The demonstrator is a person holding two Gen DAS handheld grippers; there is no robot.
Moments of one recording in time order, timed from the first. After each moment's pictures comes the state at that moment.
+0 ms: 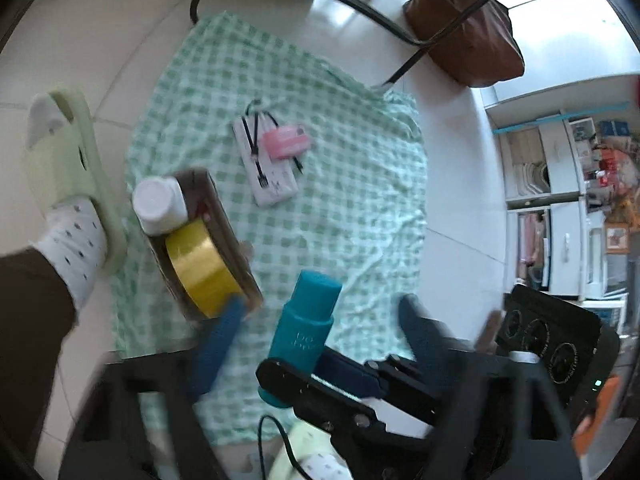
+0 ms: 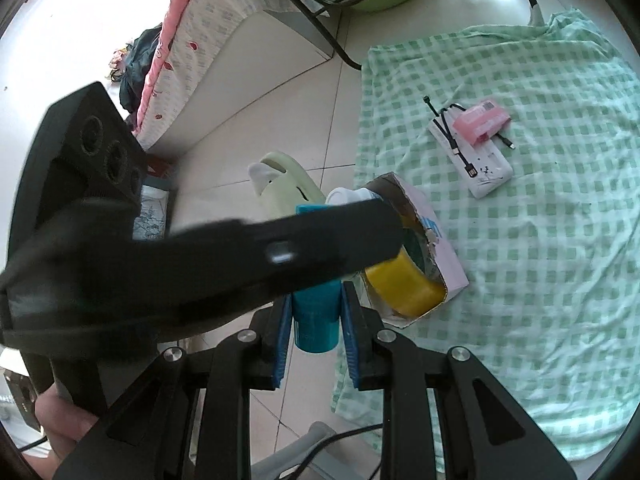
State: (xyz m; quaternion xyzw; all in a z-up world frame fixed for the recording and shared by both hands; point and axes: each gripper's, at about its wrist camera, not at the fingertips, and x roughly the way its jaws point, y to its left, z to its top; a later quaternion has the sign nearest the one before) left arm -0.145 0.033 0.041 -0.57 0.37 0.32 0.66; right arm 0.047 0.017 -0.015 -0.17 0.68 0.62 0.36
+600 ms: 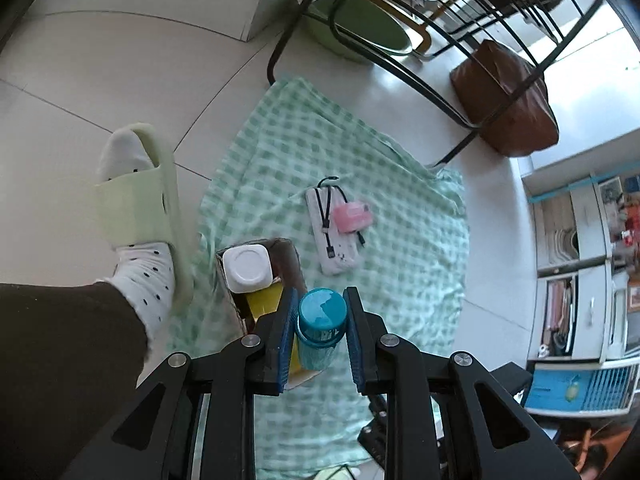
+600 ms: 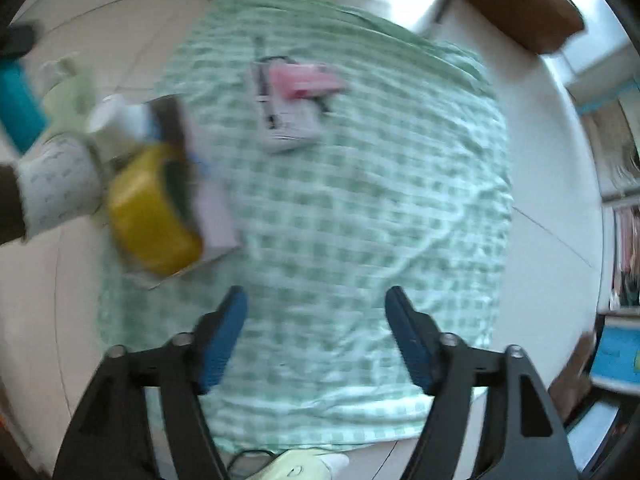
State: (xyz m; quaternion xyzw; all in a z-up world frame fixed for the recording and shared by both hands) left arm -0.195 0.027 0.055 -0.55 0.31 0.44 0.64; right arm 0.038 0.000 -0.076 -0.50 0.52 0.44 0.53
